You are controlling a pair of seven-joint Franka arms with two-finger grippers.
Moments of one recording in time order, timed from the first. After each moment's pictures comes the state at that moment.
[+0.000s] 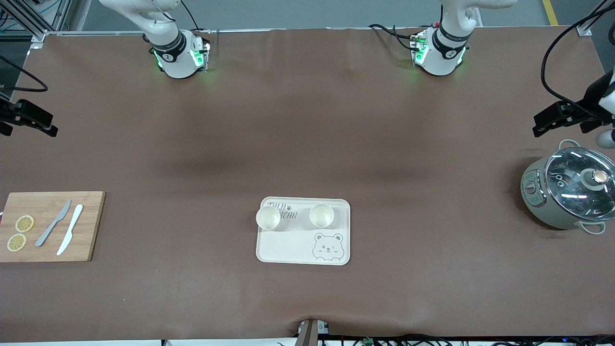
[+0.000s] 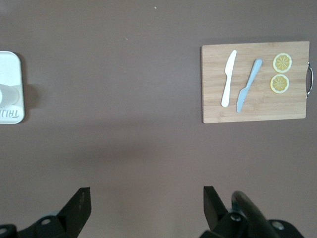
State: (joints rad) left arm -0.15 0.10 0.08 -1.38 0.03 1.44 -0.10; right arm -0.09 0.03 0.00 -1.50 -0.02 1.53 -0.06
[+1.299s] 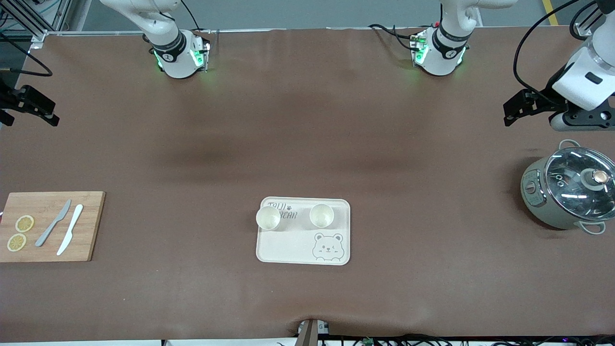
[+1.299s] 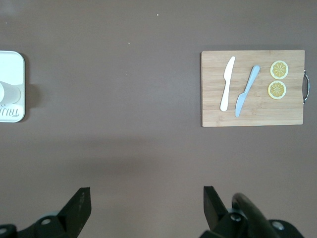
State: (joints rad) left arm -0.15 -0.06 0.03 -1.63 0.03 1.58 -0.10; right arm -0.10 -0.11 0.03 -1.67 -0.02 1.63 -0.07
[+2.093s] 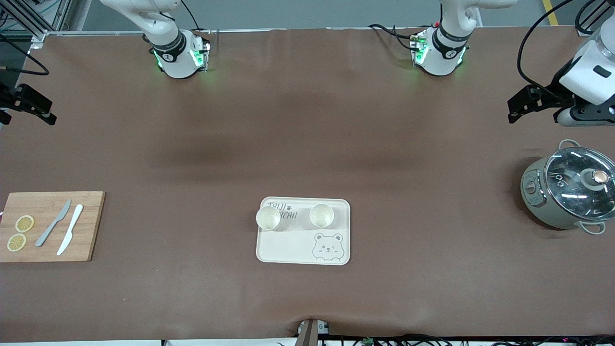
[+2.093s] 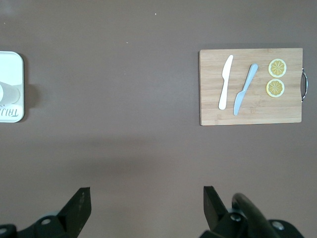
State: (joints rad) left arm -0.14 -0.06 0.03 -1.62 0.03 1.57 -0.10; right arm -0.11 -0.11 0.02 -1.66 -0.02 1.62 -0.07
